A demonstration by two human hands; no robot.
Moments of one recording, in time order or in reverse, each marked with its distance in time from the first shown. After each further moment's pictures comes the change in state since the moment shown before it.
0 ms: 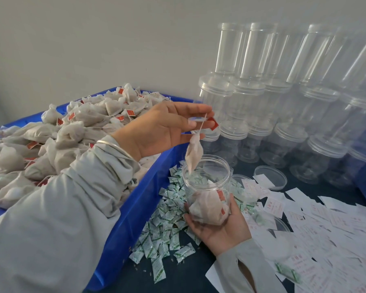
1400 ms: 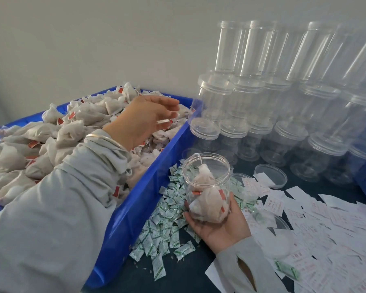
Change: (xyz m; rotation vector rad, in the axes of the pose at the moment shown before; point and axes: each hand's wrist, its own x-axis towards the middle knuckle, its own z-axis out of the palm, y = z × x) left_hand 0.006 0.007 -0.025 0.275 0.578 -0.023; right_hand 0.000 0.000 -0.001 0.010 -0.039 -0.020
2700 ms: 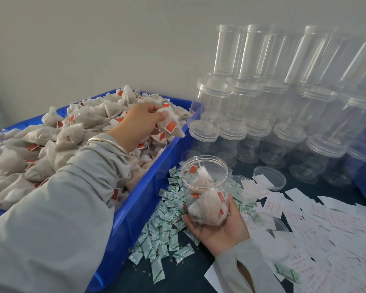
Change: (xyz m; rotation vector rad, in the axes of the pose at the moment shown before) left_hand 0.018 -0.019 -0.011 0.359 0.145 0.081; right_hand -0.002 0.000 0.003 0.004 0.038 0.015
